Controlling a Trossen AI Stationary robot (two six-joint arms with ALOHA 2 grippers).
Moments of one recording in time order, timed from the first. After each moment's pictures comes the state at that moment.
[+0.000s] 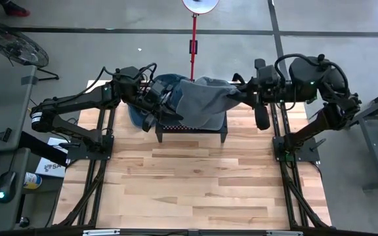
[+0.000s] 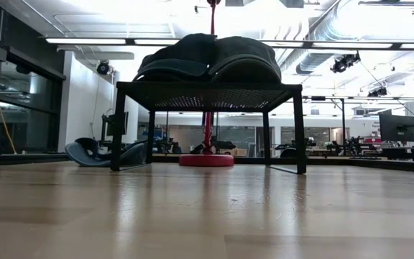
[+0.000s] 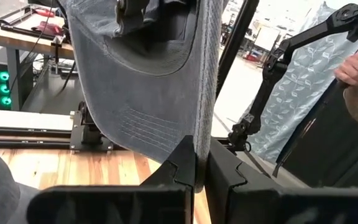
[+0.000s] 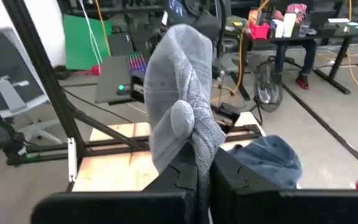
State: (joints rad) left arm 0.22 1.24 1.33 -0.13 0.60 -0.24; right arm 0.10 1.44 2.21 -1.01 0.18 0.11
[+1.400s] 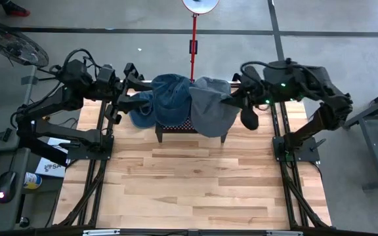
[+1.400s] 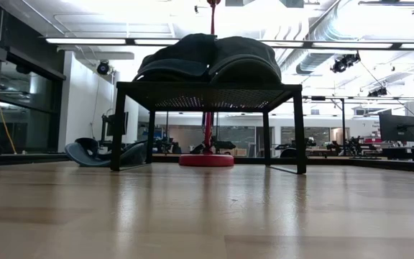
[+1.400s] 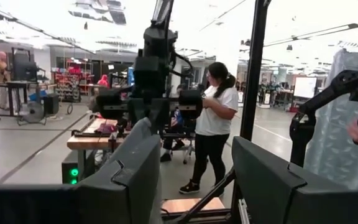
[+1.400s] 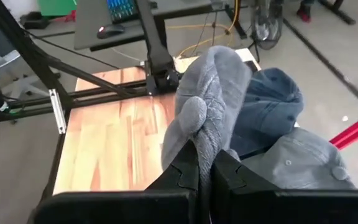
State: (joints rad) left arm 0.22 0.96 1.33 -0.08 0.38 -0.15; right arm 0.02 1.51 2.21 -1.20 0.11 0.18
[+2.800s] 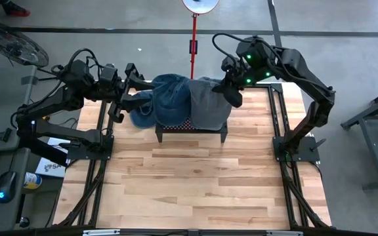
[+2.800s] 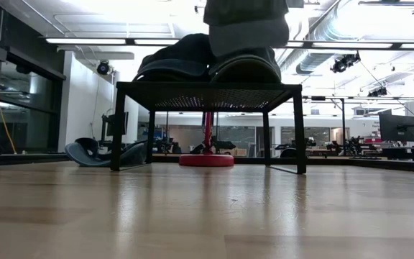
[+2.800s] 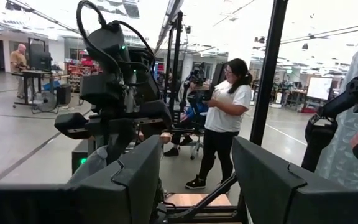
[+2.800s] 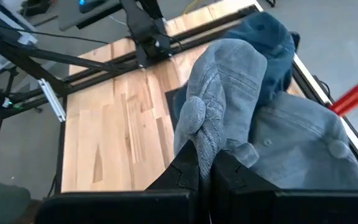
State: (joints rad) left arm 0.22 0.97 1.33 -0.11 0.33 -0.16; right arm -0.34 1.63 2.21 -1.25 -0.28 0.14
